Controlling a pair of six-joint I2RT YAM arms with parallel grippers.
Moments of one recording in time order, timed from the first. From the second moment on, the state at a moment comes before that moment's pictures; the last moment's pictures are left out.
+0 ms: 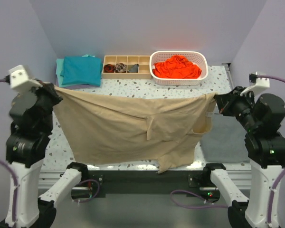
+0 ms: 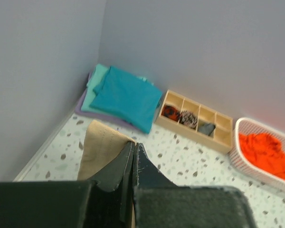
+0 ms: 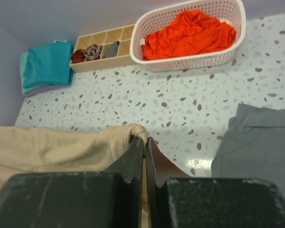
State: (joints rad) left arm -0.20 0.79 1.52 -0.75 -0.50 -0.33; right arm 0.01 0.80 1.54 -0.97 -0.18 0.32
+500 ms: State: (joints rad) left arm -0.02 1.36 1.06 -0.39 -0.30 -0.40; right arm 0.01 1.15 1.12 -0.57 -0.06 0.41
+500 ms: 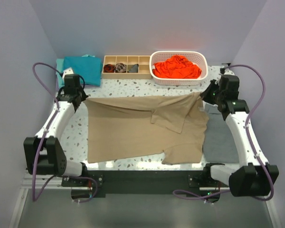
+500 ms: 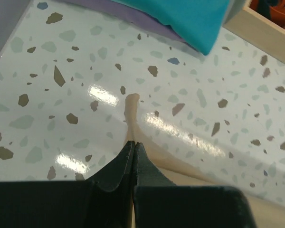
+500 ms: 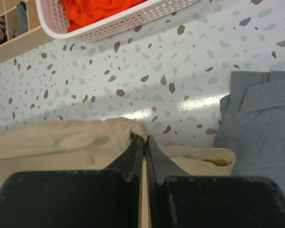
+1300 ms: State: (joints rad) left arm 0.05 1.93 1.29 0.02 -0.18 -0.41; right arm 0.01 1.83 1.33 -0.18 0.00 0.39
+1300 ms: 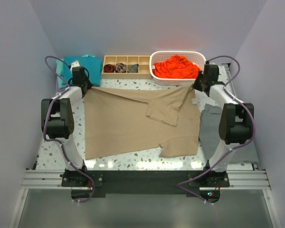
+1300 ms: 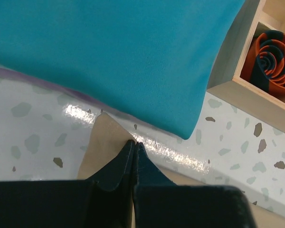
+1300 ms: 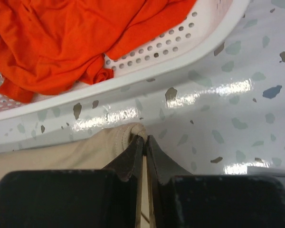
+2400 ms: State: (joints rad) left arm 0.01 1.89 1.21 0.03 -0.15 -0.44; right arm 0.16 1.63 1.25 -0.26 -0.14 0.38
